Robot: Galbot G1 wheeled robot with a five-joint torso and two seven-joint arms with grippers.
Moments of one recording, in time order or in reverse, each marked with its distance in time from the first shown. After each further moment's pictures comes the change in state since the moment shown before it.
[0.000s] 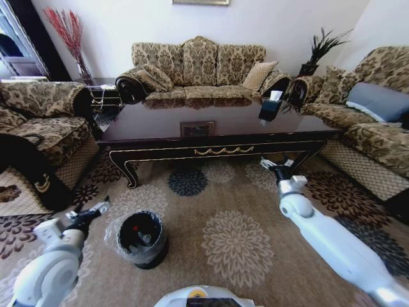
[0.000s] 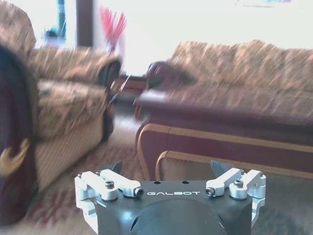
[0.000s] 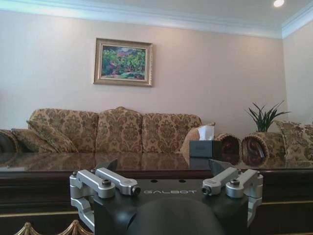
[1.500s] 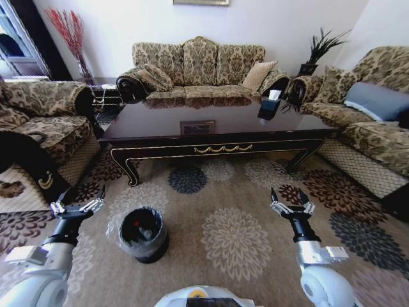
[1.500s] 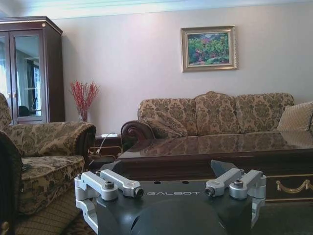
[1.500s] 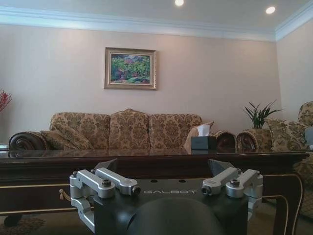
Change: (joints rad) left arm 0.022 -0.178 -0.064 -0.013 0.272 -0.238 0.354; right arm -0.767 0.423 0.428 0.503 -0.314 0.028 -0.160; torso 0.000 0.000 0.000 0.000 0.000
